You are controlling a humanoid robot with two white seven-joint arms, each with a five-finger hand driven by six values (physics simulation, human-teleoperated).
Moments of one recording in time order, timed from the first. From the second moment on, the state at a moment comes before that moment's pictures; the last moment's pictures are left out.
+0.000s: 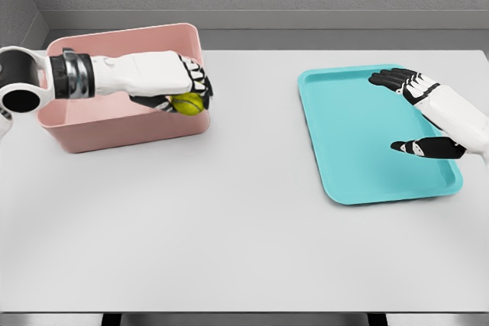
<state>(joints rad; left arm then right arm) -0.99 0.73 -0.98 -1.39 -0.36 -0.61 -0.40 -0.05 -0.50 -0.21 -1.76 0.20 -0.61 0.61</state>
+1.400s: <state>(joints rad) -1.01 0.78 -0.93 -1.06 -0.25 -0.61 -0.40 -0.05 -0.50 -0.22 -1.76 0.20 -0.61 0.61</state>
